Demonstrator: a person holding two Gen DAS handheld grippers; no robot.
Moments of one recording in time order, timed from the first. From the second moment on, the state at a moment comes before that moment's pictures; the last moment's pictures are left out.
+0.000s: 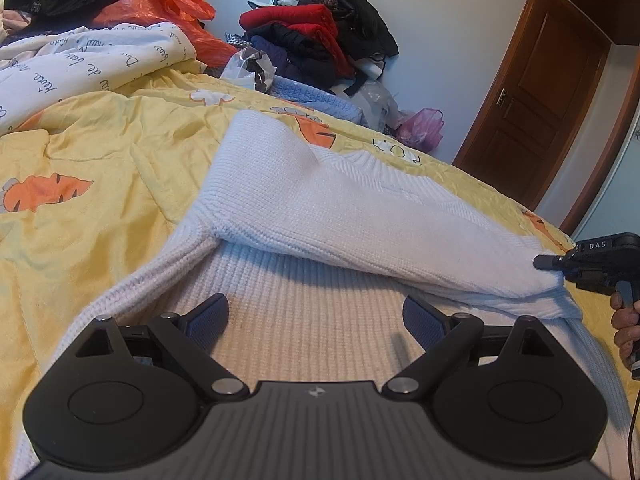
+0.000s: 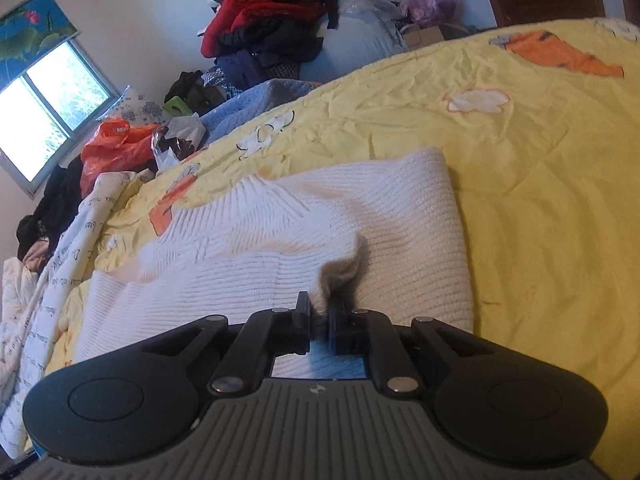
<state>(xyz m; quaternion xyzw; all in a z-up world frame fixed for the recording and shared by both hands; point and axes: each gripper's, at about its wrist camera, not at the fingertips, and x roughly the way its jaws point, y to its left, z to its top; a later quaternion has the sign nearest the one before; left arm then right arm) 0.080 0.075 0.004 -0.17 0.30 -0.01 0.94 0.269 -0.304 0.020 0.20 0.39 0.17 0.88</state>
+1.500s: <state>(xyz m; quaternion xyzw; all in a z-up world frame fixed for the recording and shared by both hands) 0.246 0.046 0.030 0.05 0.35 0.04 0.94 0.244 -0.261 0.003 -0.03 0.29 0.10 0.95</state>
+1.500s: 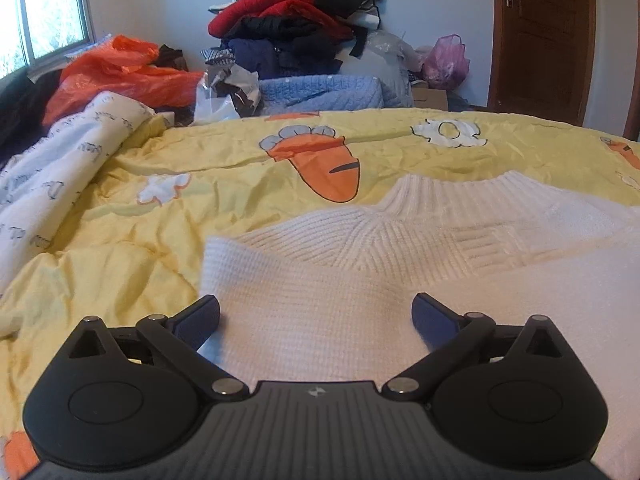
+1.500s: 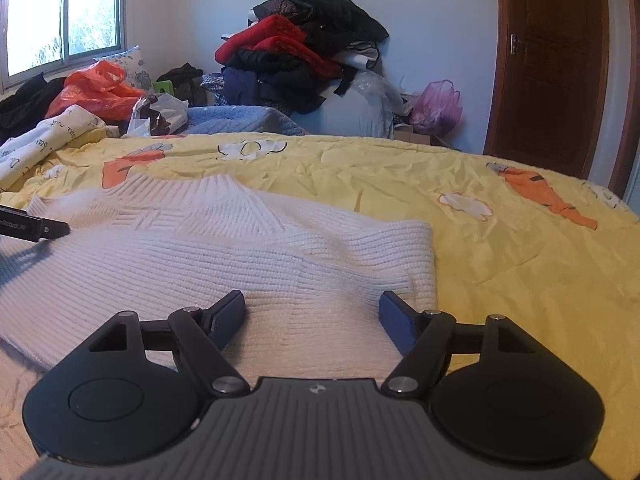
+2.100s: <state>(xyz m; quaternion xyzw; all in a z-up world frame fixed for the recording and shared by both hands) 0.097 0.042 0.040 0.04 0.36 -0.04 0.93 0.145 -0.250 0.034 0.00 0.32 0.15 0.94</state>
